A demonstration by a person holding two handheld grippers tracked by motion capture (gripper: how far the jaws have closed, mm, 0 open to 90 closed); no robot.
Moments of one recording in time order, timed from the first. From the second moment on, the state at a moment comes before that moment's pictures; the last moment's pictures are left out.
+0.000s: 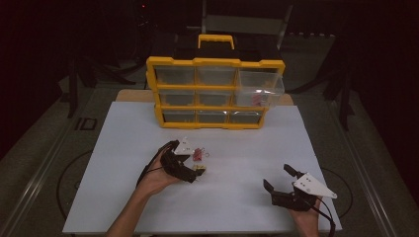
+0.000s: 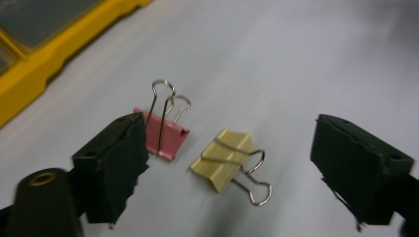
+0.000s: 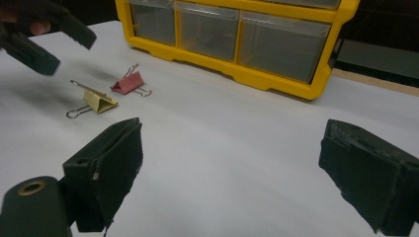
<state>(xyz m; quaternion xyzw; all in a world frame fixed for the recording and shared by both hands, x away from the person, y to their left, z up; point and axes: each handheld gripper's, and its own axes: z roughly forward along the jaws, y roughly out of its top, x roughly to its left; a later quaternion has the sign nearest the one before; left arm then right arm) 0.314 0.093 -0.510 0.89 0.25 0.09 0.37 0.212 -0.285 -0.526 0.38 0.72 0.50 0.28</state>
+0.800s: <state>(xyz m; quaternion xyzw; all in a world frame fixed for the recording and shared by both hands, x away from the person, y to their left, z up) 0.327 0.091 -0.517 0.90 0.26 0.10 0.33 0.211 -0.285 -0.525 0.38 0.72 0.50 0.28</state>
